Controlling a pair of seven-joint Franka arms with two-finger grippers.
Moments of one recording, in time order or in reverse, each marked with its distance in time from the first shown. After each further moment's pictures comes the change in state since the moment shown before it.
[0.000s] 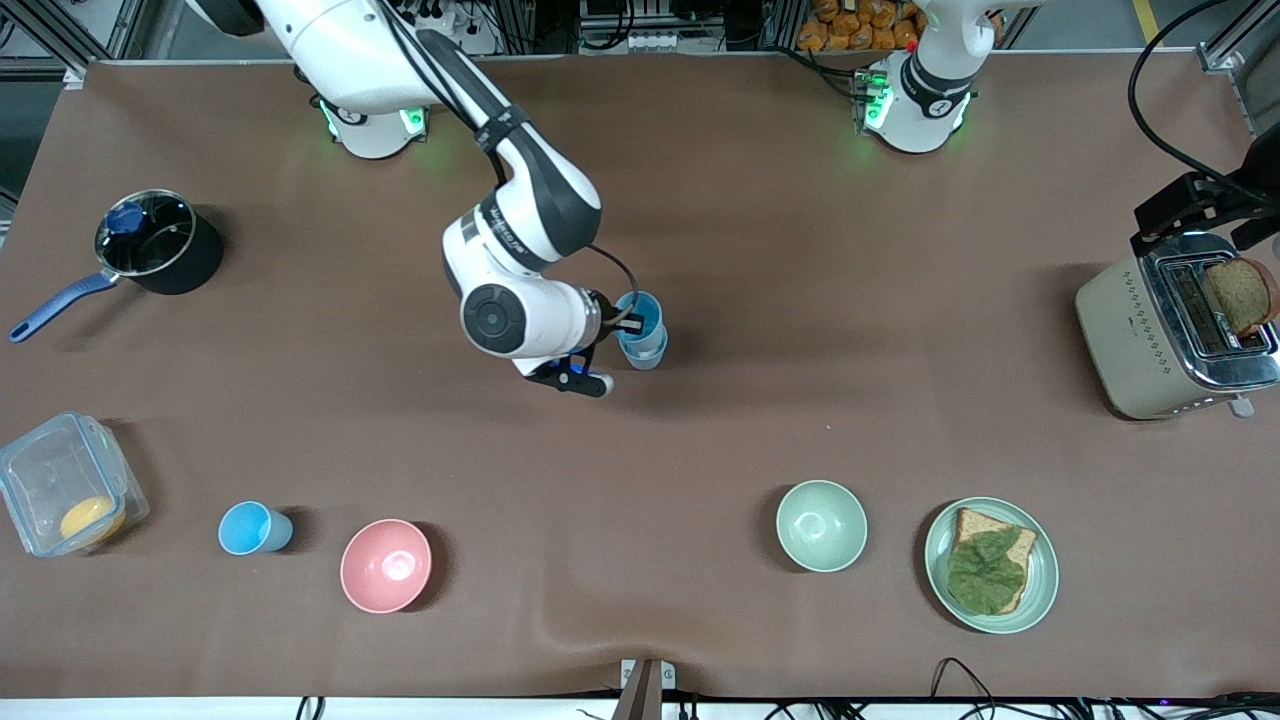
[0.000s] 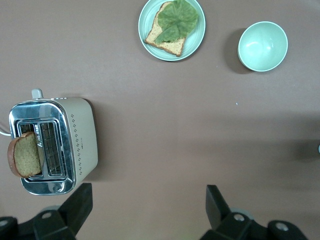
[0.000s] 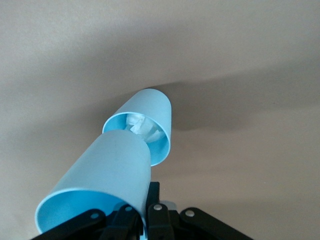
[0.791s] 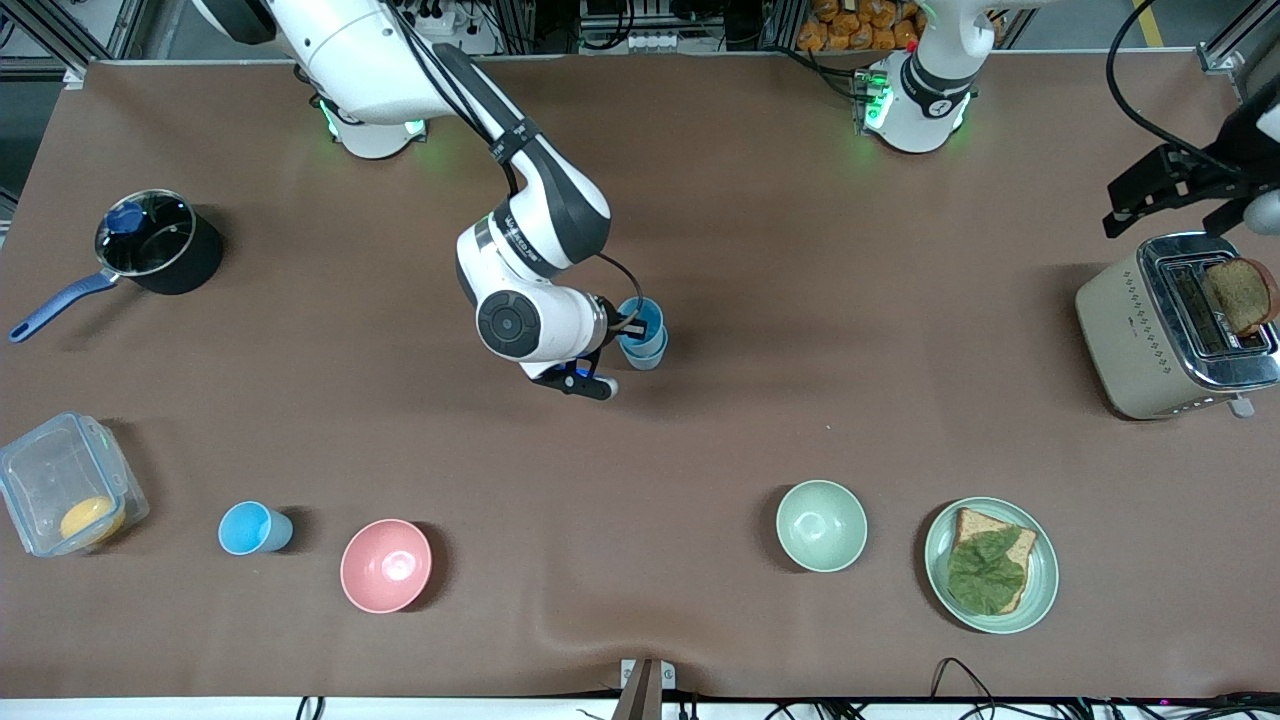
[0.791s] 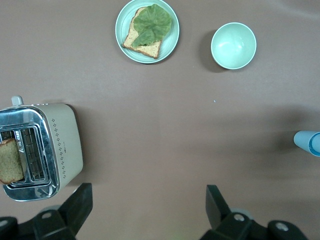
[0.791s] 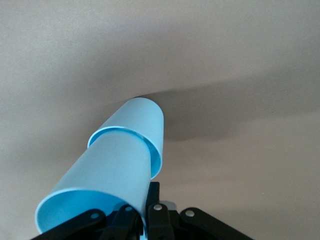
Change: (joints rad) left arm -0.073 -0.034 0.027 0.000 -0.048 -0.005 0.001; right arm 0.016 0.025 -0.021 -0.002 -0.014 0.015 0.000
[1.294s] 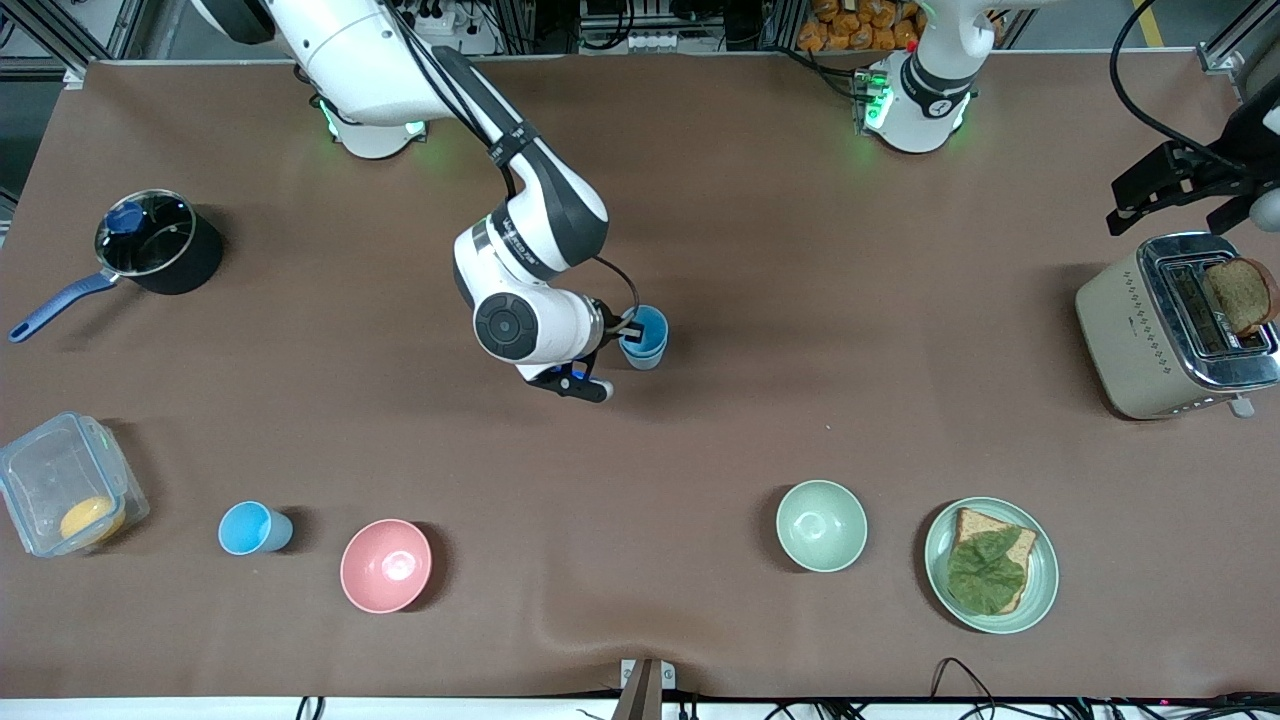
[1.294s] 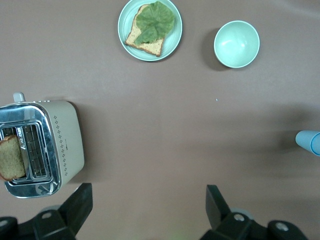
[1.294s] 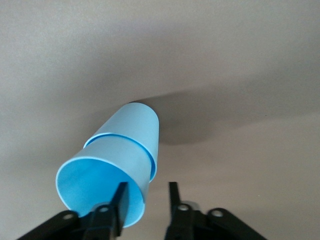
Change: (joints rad) left arm -0.001 0.000 0.012 -0.001 0.000 -0.014 0.001; right arm -0.002 0.000 -0.007 -0.001 -0.007 -0.002 0.005
